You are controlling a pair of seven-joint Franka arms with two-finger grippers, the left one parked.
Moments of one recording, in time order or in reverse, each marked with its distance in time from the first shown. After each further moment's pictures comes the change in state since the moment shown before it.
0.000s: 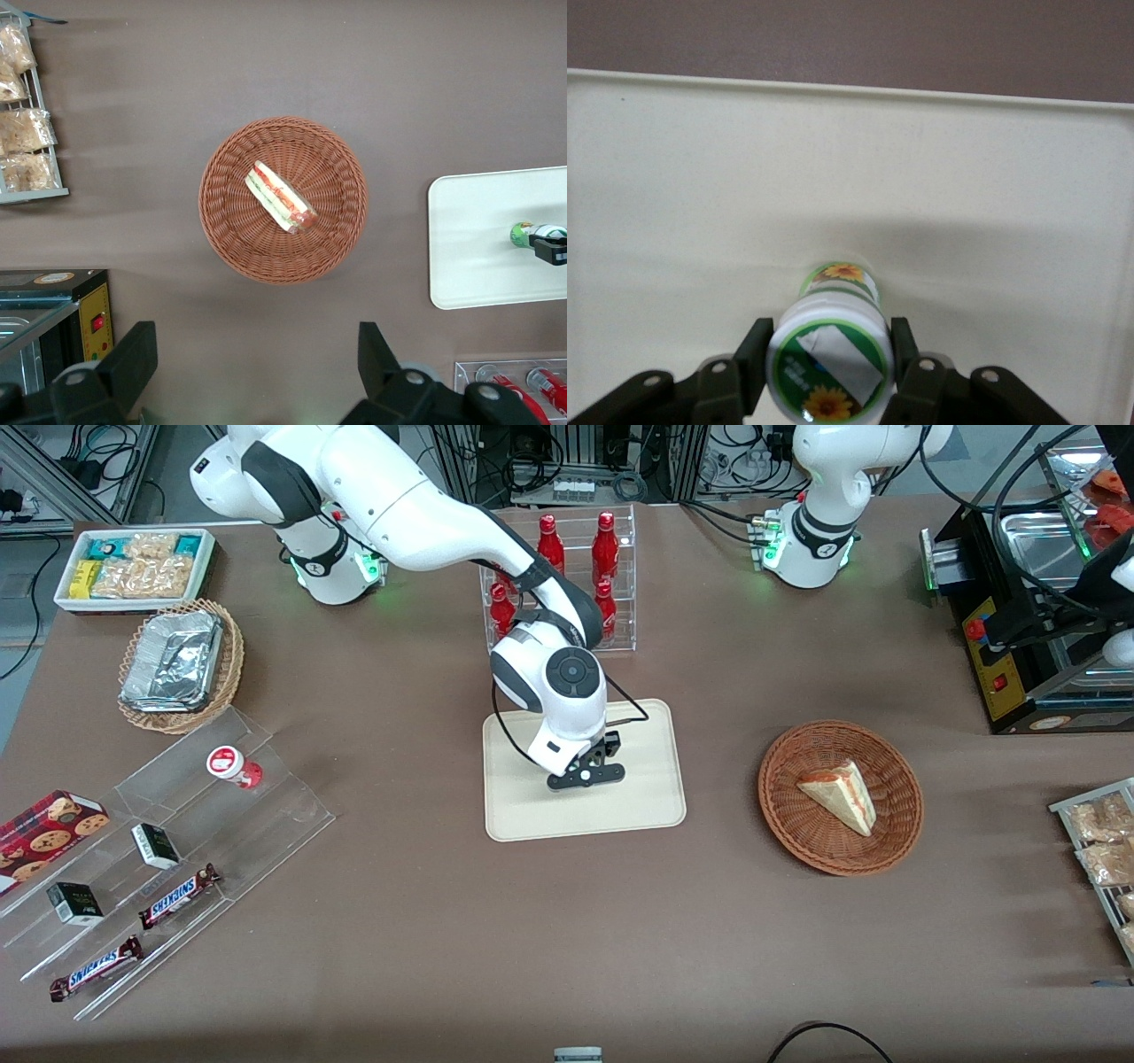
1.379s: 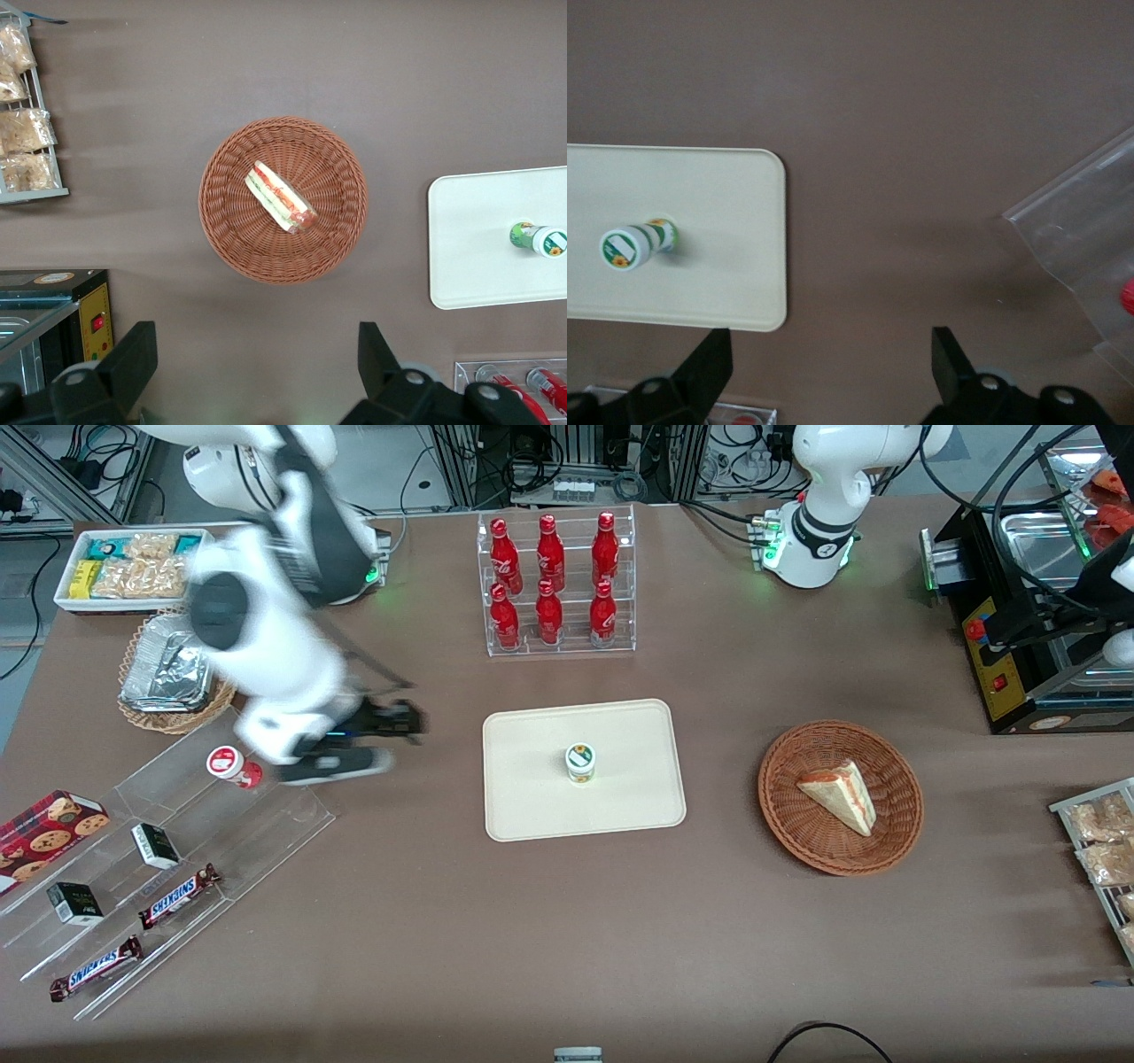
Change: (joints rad) arm -0.474 -0.675 -0.021 -0.337 0.066 -0.373 -0.450
